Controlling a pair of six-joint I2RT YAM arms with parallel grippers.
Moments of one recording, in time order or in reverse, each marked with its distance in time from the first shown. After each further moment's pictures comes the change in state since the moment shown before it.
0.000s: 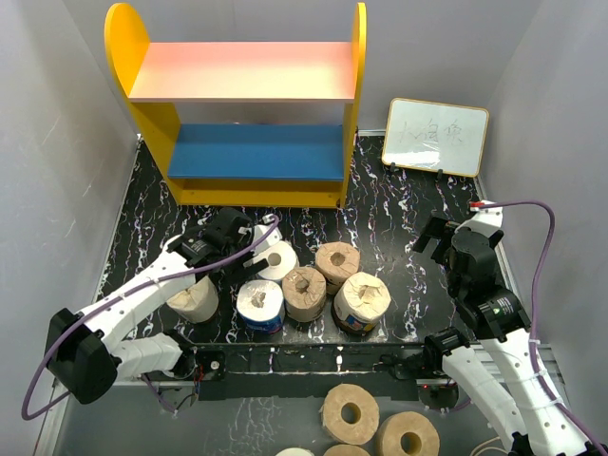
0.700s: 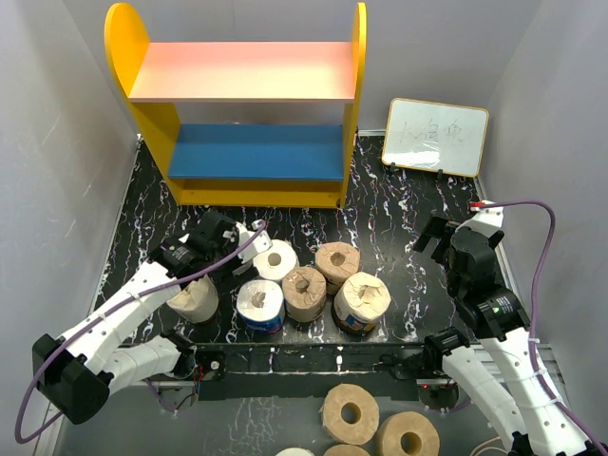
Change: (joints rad) left arm 0.040 -0.118 0.010 -0.142 0.108 0.026; right arm 0.000 0.006 0.000 -0.002 0.013 0.010
